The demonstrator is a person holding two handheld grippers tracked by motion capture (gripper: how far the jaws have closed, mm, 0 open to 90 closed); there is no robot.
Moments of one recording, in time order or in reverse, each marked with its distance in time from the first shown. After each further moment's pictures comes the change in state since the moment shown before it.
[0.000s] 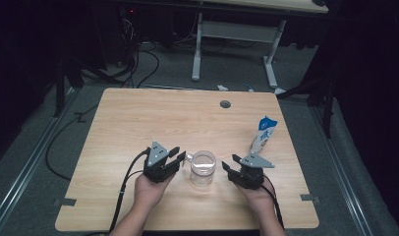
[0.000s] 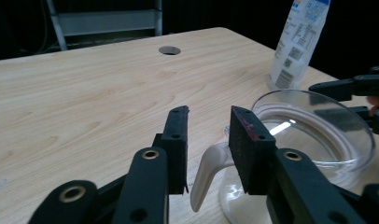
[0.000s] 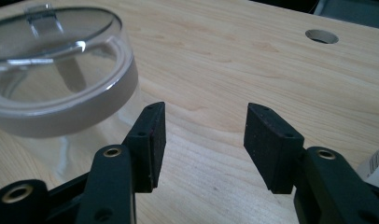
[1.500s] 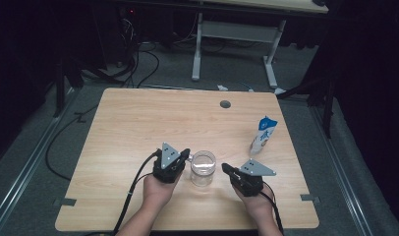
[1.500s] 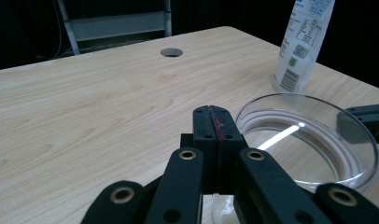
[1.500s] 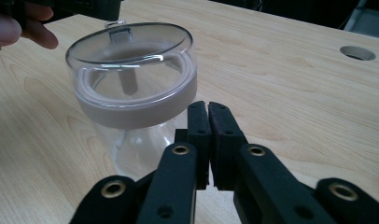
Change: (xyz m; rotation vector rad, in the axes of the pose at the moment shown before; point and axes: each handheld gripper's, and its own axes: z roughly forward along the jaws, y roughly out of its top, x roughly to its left) left arm -0.021 0.002 0.012 -0.001 0.051 0.031; right arm 0.017 -0.002 -0.015 -0.053 0.109 -0.023
